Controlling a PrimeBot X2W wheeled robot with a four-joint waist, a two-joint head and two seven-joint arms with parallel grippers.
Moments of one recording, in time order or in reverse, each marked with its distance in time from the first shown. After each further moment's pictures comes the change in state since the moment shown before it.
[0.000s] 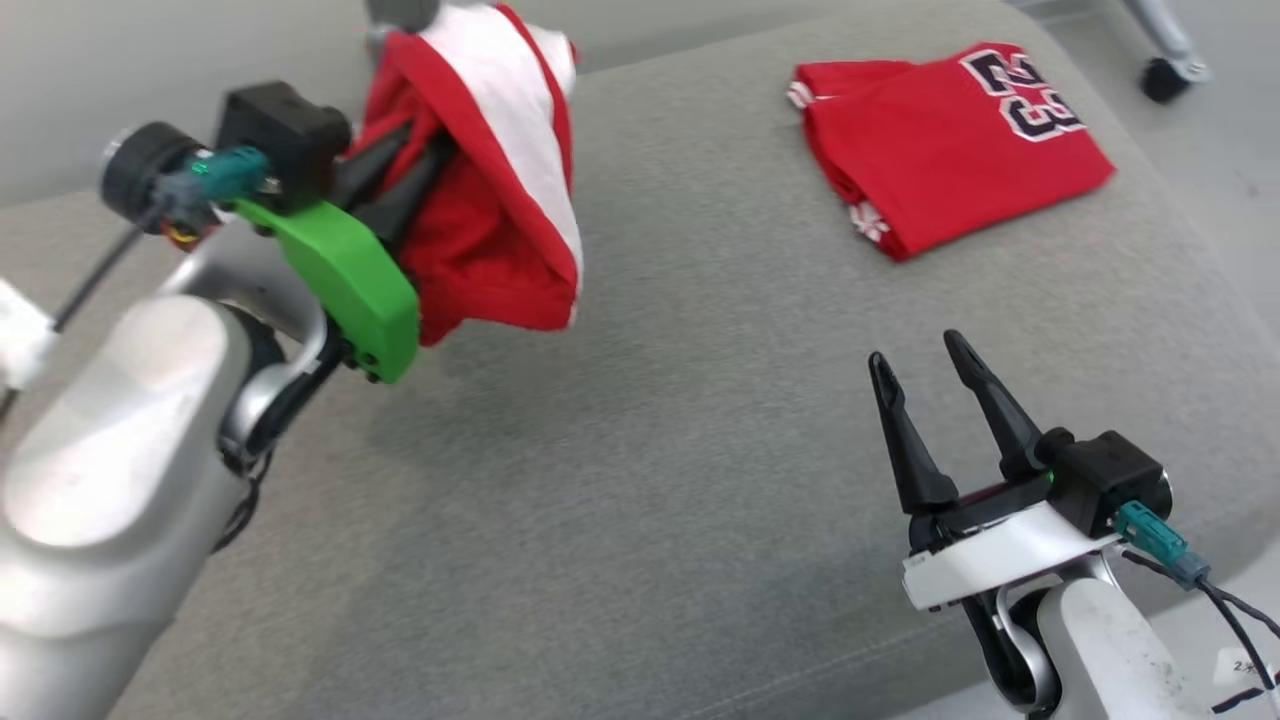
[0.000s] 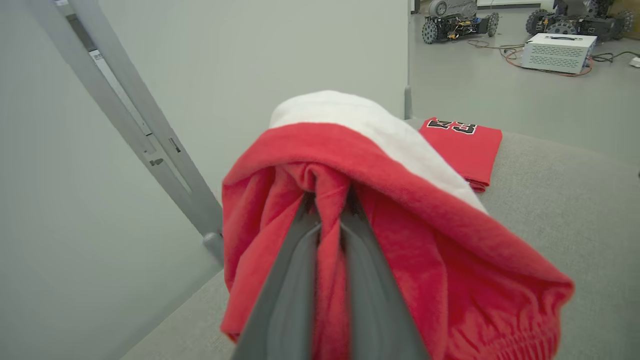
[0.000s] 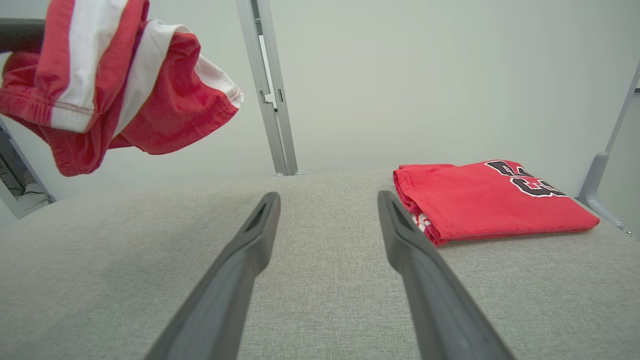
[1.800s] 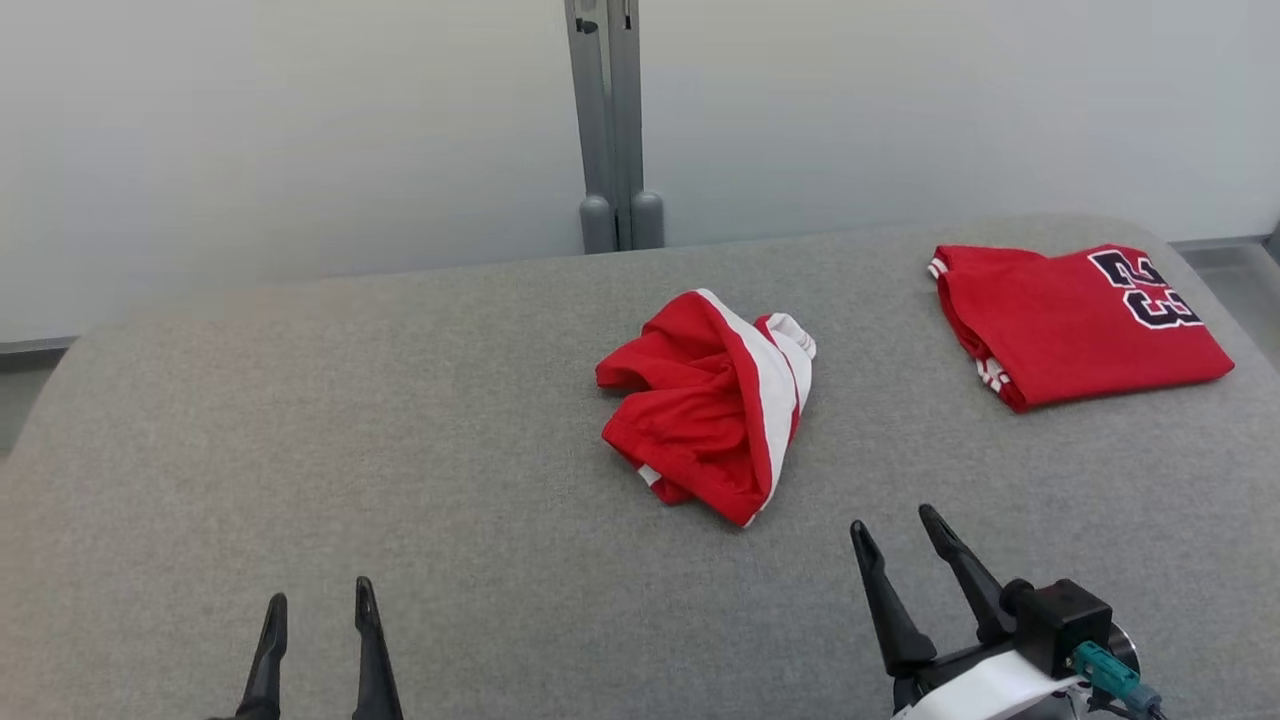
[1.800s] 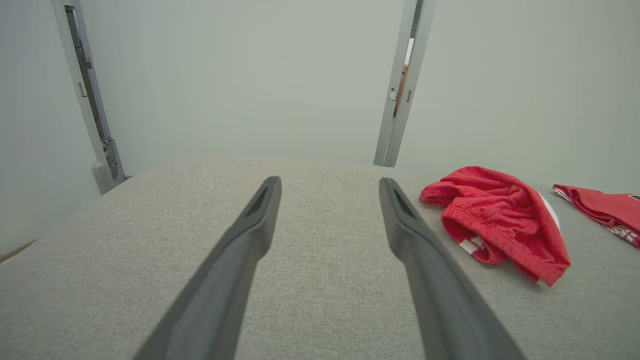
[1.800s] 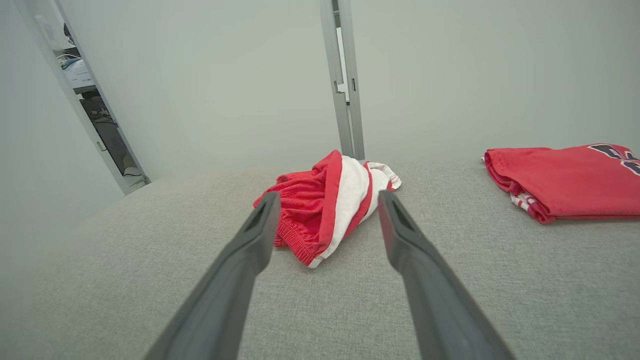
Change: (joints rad) left arm 1.082 -0.426 0.567 -0.204 0.396 0.266 -0.421; right arm 0.220 0.057 0.005 0.047 -0.009 0.000 0.000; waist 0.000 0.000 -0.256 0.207
